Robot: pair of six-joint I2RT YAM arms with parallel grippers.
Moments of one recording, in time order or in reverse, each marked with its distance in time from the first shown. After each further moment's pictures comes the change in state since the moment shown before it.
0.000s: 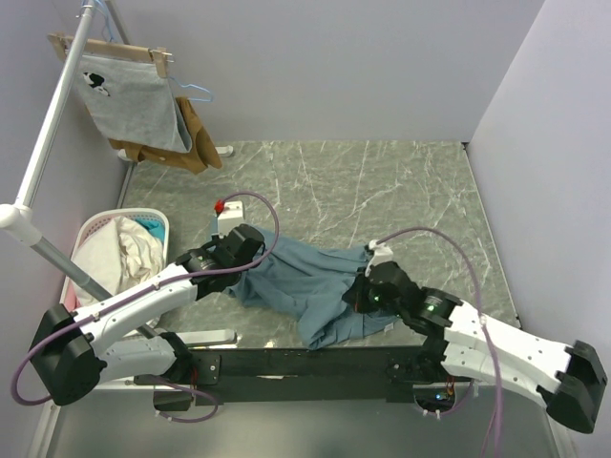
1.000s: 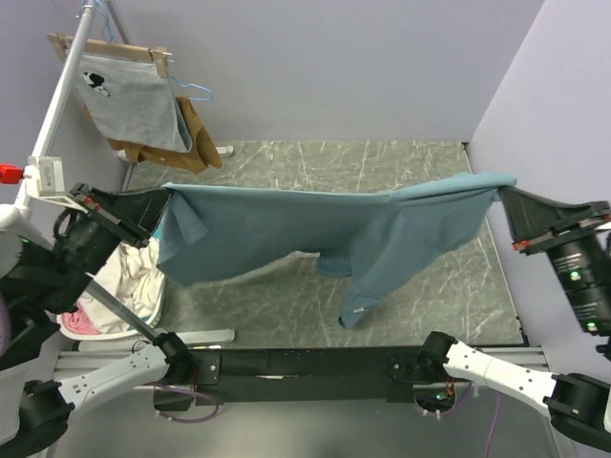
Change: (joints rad) left arm 0.002 -0.407 0.821 -0.223 0.290 0.215; right arm -0.002 -0.144 1.231 -0.399 0.516 -0.427
